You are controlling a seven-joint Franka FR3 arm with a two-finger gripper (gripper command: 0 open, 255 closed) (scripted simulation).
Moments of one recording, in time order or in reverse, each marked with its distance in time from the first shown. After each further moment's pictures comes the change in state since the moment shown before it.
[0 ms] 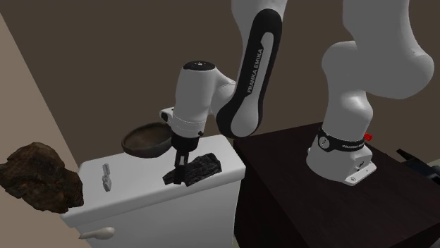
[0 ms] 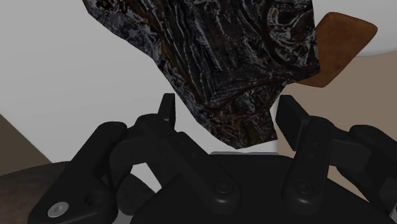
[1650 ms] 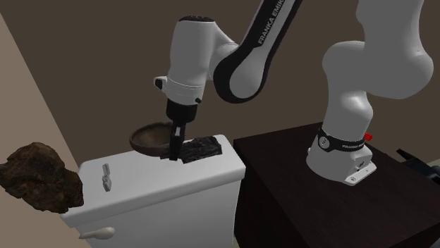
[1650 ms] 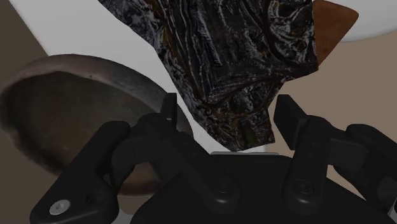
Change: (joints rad) arm -0.028 -0.270 0.036 -0.025 0.039 -0.243 -0.049
